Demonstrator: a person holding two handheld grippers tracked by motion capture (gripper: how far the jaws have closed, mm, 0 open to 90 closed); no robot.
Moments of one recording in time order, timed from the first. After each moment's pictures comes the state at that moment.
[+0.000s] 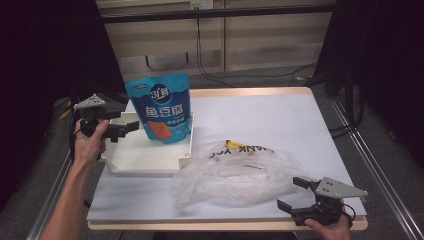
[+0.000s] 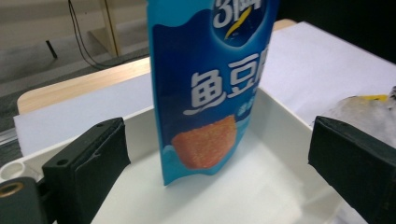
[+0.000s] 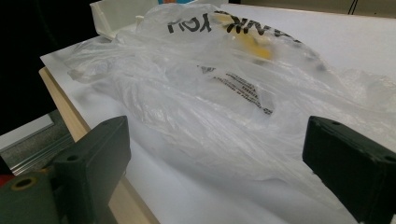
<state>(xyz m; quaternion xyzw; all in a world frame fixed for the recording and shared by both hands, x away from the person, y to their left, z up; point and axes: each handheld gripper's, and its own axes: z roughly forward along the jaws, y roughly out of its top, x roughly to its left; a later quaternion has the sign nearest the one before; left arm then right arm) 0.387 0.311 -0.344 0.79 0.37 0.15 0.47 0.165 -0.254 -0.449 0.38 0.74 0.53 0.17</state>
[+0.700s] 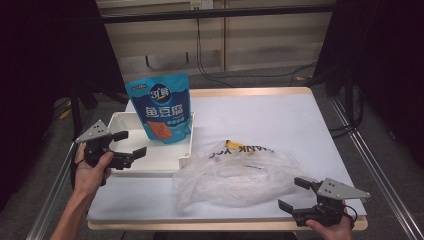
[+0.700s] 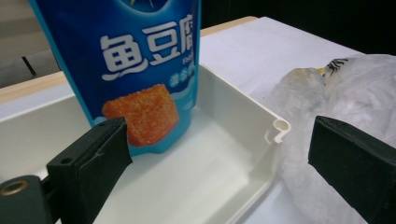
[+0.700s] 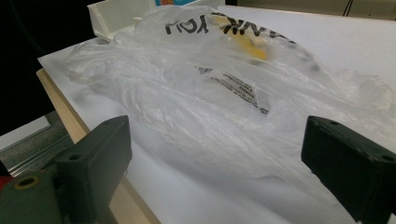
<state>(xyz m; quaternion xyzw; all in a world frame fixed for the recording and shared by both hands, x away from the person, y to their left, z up) 0.316 0.292 -0.365 0.79 0.33 0.17 0.49 0.162 -0.256 -0.448 0.39 0.74 0.53 0.17</state>
